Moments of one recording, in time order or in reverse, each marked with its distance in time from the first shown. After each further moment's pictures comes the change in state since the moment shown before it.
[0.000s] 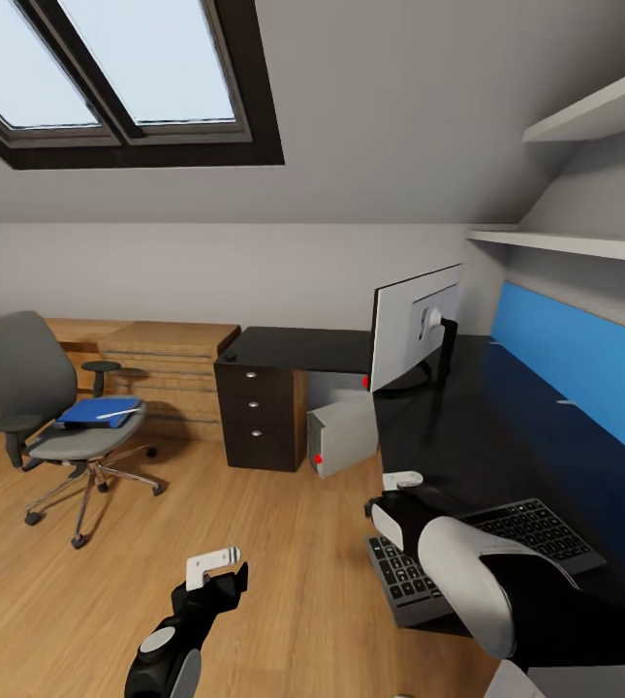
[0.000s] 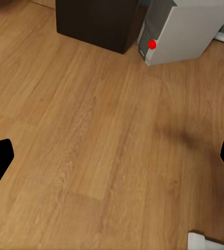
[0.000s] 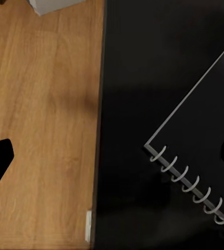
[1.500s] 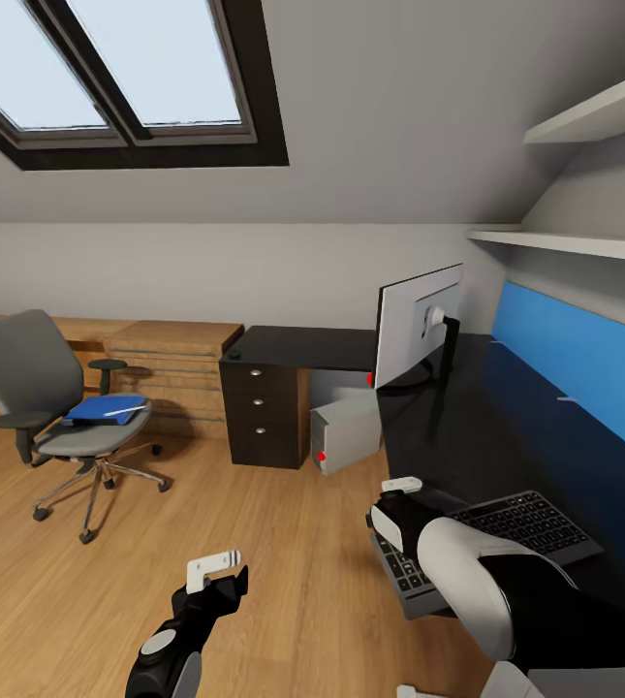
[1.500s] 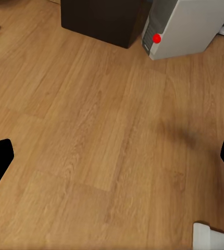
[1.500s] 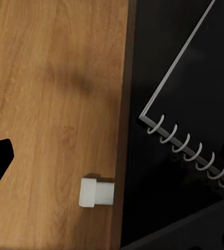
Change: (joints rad) left arm 0.000 0.000 0.000 0.017 -0.001 -0.005 -0.001; right arm 0.002 0.002 0.021 0.002 0.012 0.112 -0.001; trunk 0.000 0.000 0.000
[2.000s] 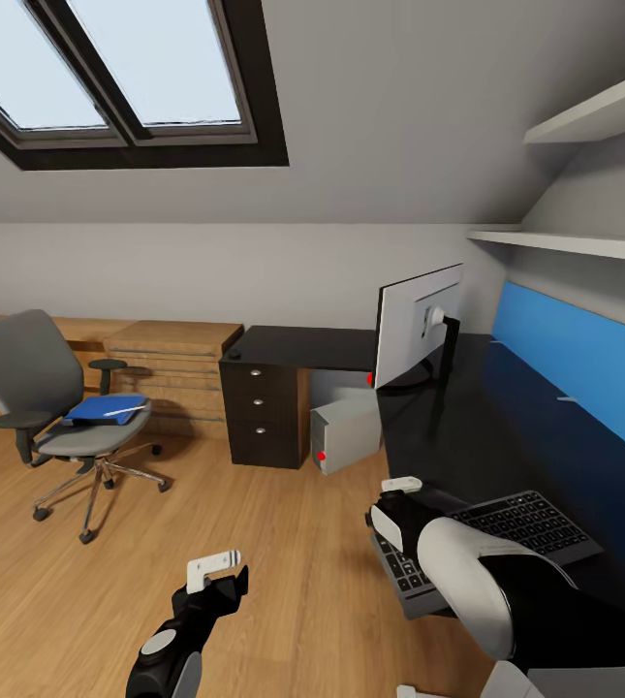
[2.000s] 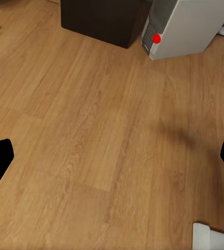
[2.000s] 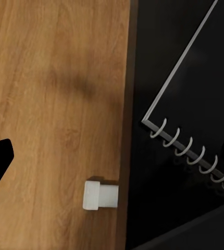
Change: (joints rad) left arm 0.000 -0.001 0.000 0.000 0.000 0.000 0.000; right arm 0.000 0.000 -0.012 -0.001 -0.001 -0.015 0.002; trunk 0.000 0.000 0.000
